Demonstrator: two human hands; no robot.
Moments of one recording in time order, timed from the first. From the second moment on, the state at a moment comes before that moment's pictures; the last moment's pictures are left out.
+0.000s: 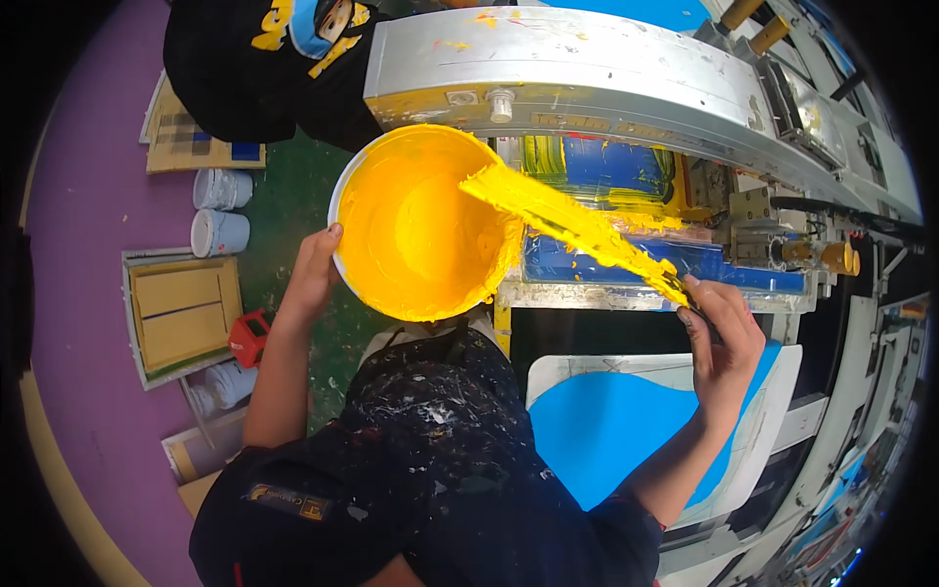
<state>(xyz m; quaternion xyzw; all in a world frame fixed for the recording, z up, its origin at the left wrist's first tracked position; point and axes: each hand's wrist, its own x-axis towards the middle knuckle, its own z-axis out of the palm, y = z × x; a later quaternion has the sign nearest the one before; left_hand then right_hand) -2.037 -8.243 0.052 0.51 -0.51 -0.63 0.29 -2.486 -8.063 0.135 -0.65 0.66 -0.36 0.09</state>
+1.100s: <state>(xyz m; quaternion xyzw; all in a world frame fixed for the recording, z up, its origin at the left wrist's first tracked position) -1.754 -8.214 0.022 0.51 -0.59 -0.42 0.46 -2.083 -8.072 0.200 -0.85 0.51 -0.14 -0.04</state>
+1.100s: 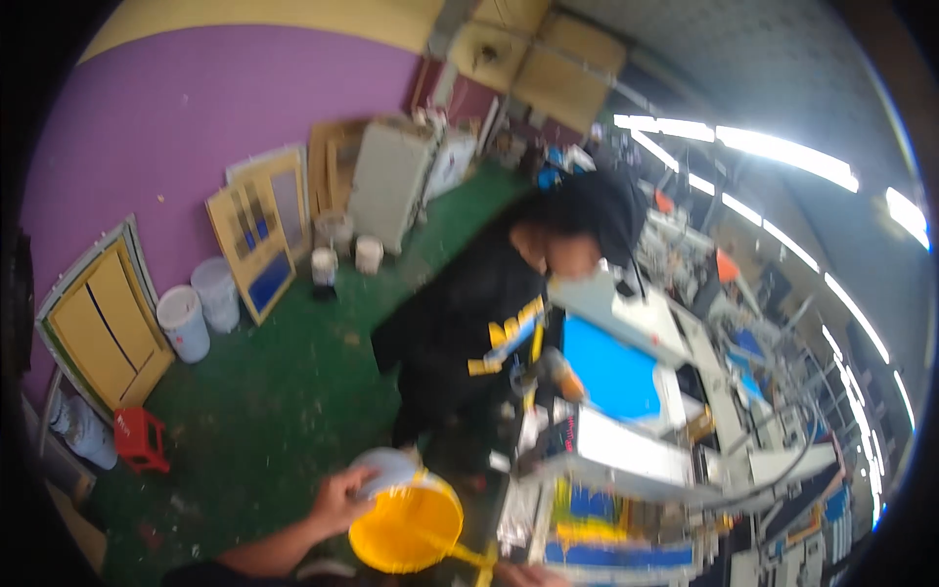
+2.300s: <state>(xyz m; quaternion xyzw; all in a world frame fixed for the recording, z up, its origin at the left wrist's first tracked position) -1.596 -8.195 0.021 0.46 -0.57 -0.27 0.62 -1.823 -8.081 0.105 -0.39 0.63 -0.32 0.59</state>
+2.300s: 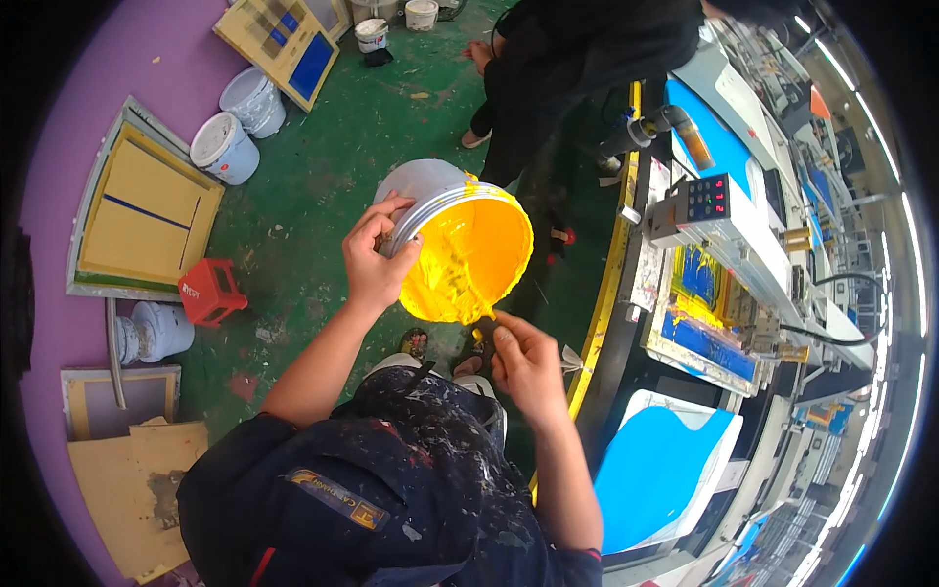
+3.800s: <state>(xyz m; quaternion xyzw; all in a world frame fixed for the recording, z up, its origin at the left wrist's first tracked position) -1.805 -8.143 0.115 0.50 -0.55 -0.13 0.65 -2.084 -8.180 0.180 -0.92 0.35 -0.20 0.01</state>
